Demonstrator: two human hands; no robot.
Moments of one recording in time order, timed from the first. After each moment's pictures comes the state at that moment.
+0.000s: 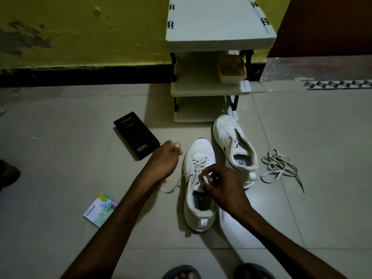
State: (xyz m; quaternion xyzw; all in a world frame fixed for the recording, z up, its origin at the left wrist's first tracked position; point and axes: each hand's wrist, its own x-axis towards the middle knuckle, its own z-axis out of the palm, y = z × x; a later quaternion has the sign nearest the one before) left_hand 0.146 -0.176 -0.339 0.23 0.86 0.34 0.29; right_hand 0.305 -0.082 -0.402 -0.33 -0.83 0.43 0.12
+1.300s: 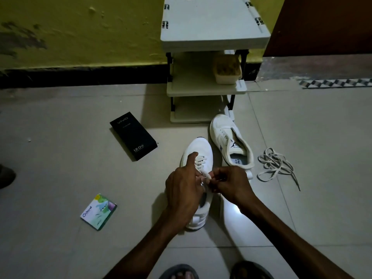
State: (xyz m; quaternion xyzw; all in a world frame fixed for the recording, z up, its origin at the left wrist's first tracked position) left_hand 0.224 -0.171 -0.378 0.33 0.91 0.23 0.13; right_hand 0.312 -0.060 -0.412 -0.38 -0.74 0.55 0.08
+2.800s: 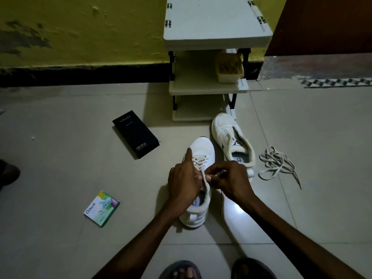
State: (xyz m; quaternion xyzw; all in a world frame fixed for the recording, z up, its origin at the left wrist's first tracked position) left_hand 0.206 -0.164 -0.399 0.28 0.90 0.26 0.21; right_hand 0.311 -0.056 -0.417 -0.31 -0.80 0.50 0.11
